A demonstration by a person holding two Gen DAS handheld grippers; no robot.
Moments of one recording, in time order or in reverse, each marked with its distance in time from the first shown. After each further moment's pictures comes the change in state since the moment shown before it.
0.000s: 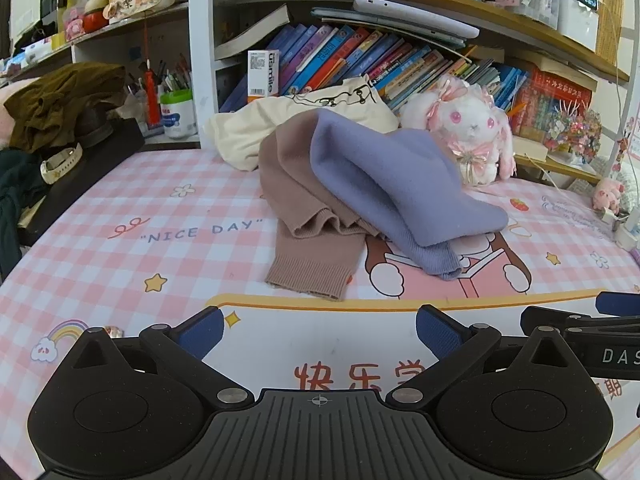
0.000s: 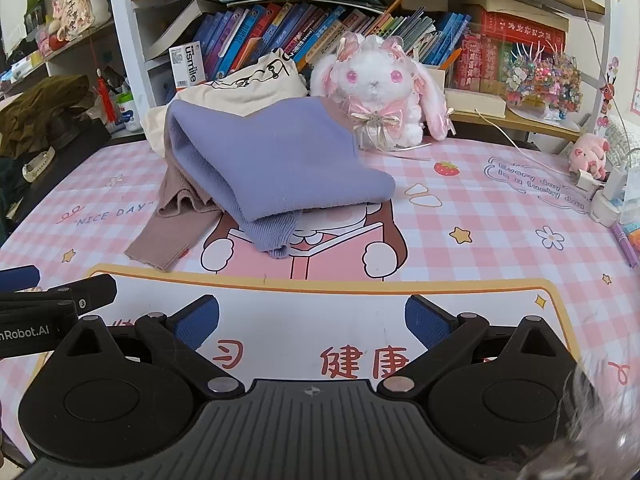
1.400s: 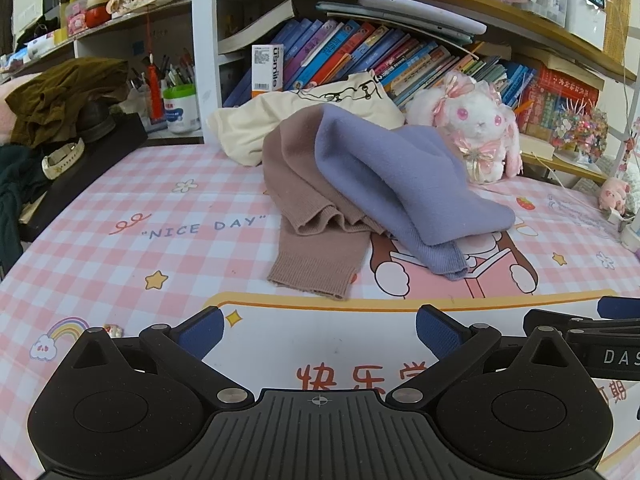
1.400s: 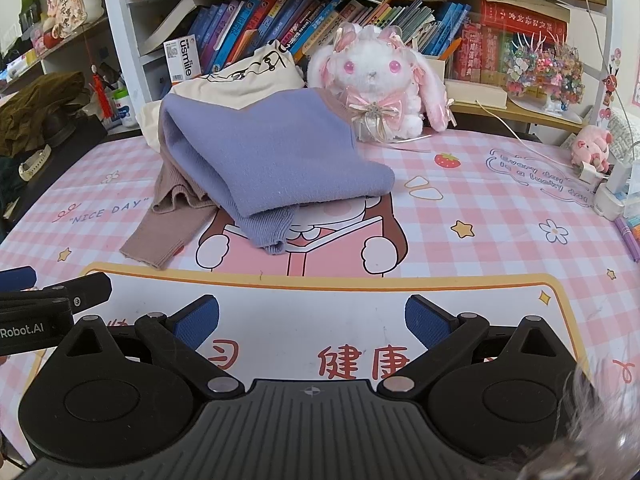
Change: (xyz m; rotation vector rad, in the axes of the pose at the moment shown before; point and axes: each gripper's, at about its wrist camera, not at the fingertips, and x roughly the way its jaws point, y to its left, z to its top) left arm 0.006 0.005 0.002 -0.011 0.018 0.004; right arm 0.008 -0.003 0.003 0.013 0.021 0.002
